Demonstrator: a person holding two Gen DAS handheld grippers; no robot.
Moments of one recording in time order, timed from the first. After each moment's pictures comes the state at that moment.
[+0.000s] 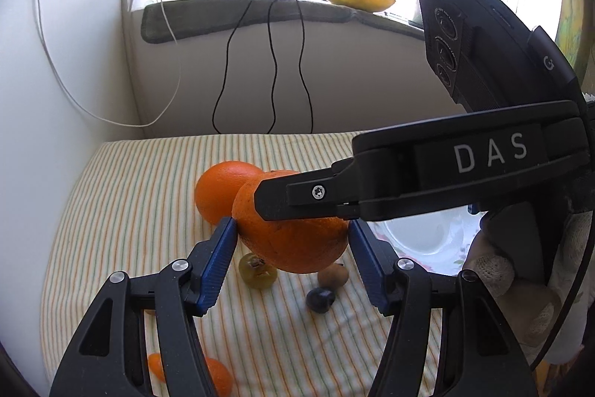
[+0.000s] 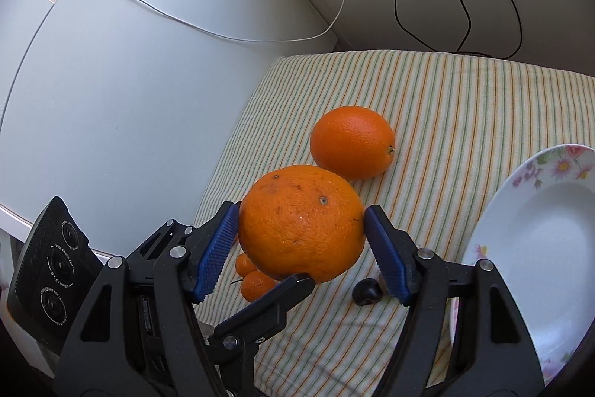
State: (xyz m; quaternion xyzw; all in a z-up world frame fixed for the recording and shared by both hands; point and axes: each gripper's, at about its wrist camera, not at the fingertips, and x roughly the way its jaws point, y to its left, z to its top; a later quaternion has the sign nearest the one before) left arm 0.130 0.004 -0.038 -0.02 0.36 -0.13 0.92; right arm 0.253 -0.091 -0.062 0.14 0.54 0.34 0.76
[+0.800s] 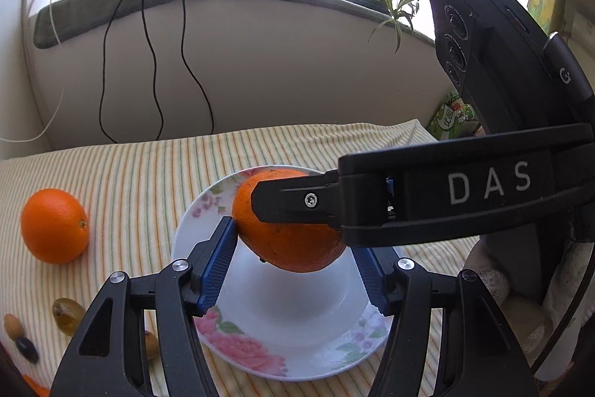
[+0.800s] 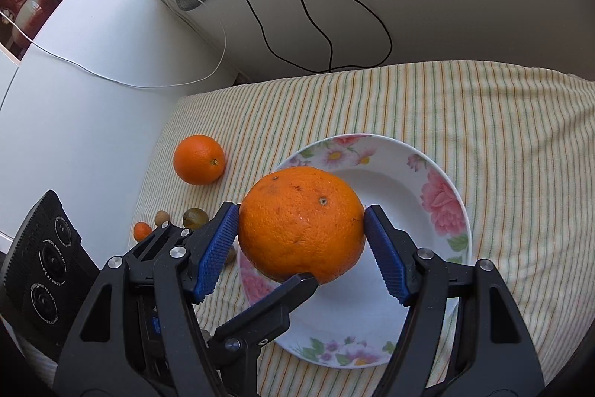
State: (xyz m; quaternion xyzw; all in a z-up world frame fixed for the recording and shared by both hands) left arm 0.178 -0.127 -0.059 -0.04 0.37 -0.22 0.90; right arm 0.259 -0.244 -0.062 0.14 0.54 0.22 0.80
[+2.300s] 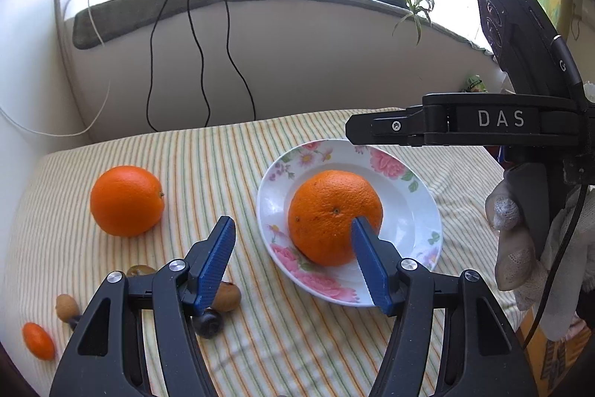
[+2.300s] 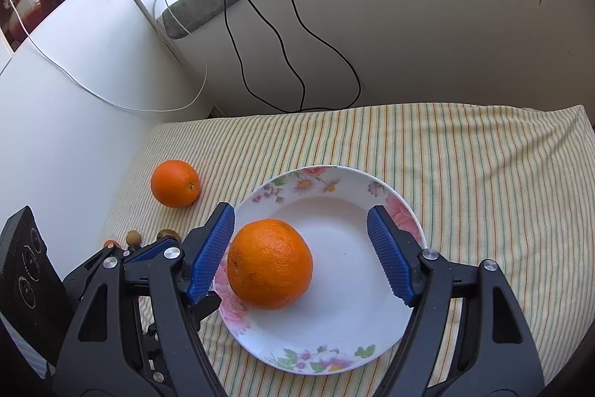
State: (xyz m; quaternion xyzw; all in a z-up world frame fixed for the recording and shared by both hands) left arm 0.164 -0.075 -0.052 0.00 0.38 -0.18 0.91; right arm 0.232 -0.239 -0.032 0.09 0.46 0.18 0.86
